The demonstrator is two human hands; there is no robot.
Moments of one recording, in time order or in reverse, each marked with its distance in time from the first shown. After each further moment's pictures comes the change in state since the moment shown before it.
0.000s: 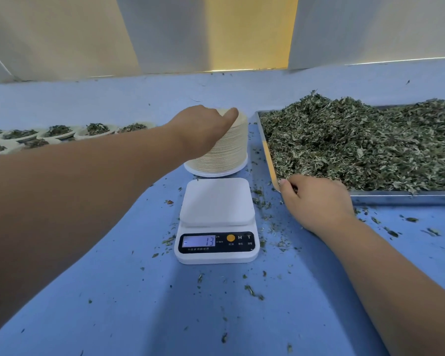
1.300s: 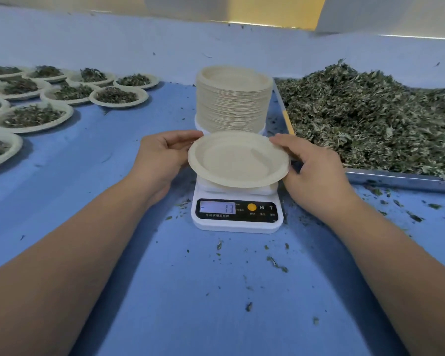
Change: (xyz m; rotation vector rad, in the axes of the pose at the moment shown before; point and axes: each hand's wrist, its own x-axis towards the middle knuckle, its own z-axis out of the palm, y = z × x) left_hand -0.141 0.031 0.082 -1.929 0.241 -0.872; right_hand -0.013 -0.046 0.004 0.582 0.104 -0.279
